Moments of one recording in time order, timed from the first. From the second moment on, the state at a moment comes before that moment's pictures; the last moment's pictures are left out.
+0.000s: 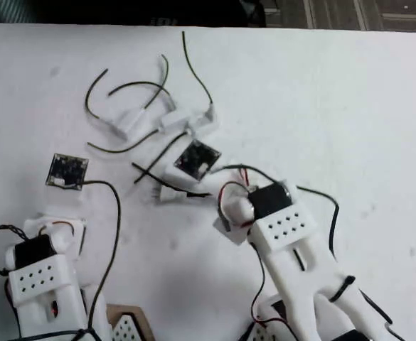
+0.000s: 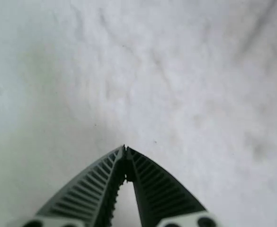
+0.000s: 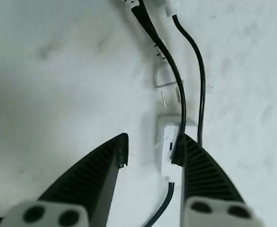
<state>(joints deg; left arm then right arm) -28.4 -62.4 76.3 61.0 -30.7 -27.5 -35.9 46.0 72.7 30.6</state>
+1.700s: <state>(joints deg) -28.4 -62.4 76.3 61.0 -30.7 -1.7 -41.1 51.2 56.2 82.6</state>
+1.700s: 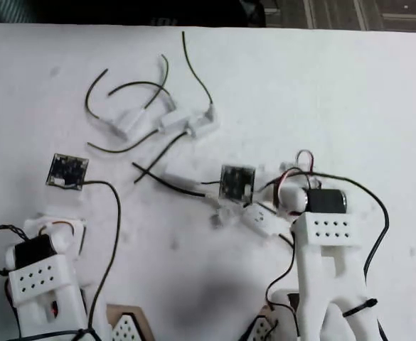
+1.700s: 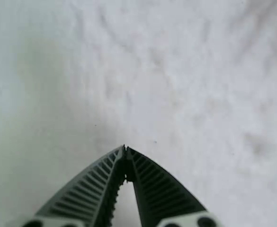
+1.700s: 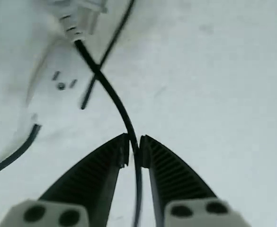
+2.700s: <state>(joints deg) -28.4 -62.4 76.3 61.0 -30.7 -25.7 -41.2 65.1 50.4 -19.2</state>
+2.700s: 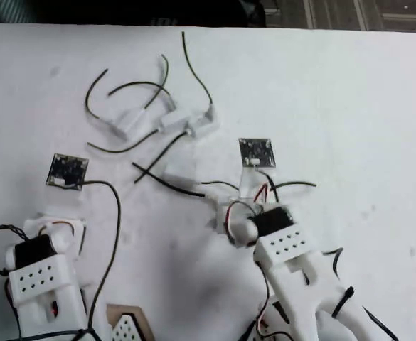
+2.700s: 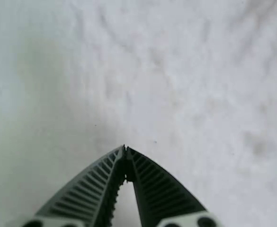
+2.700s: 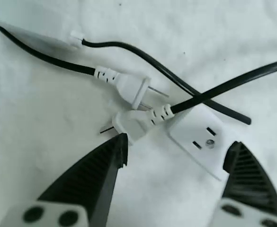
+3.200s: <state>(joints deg) -28.4 -62.4 76.3 61.0 -30.7 -29.3 -41.5 70.1 41.0 -23.8</state>
